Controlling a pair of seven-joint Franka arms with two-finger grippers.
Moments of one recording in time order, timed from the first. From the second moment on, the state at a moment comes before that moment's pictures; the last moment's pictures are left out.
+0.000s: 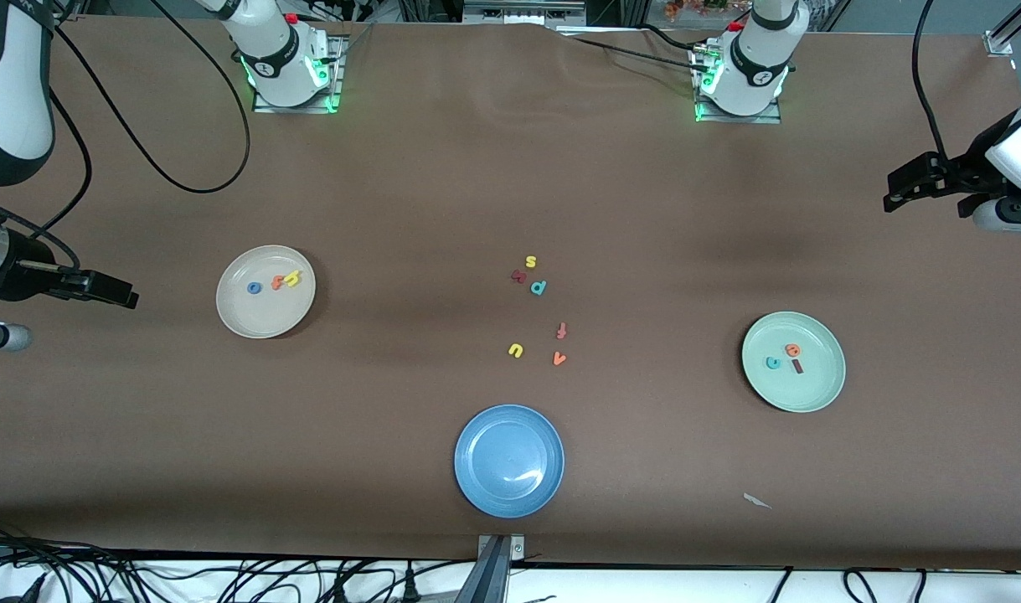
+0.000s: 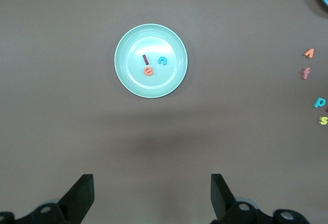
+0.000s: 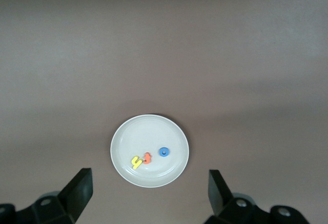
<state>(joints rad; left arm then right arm) 0.06 0.01 -0.05 -1.59 0.00 1.53 0.06 0.12 0.35 -0.18 -1.35 0.07 1.65 0.07</state>
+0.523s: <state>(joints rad) 0.06 0.02 -0.05 -1.59 0.00 1.53 0.06 0.11 0.33 -0.18 -1.35 0.07 1.65 0.08</state>
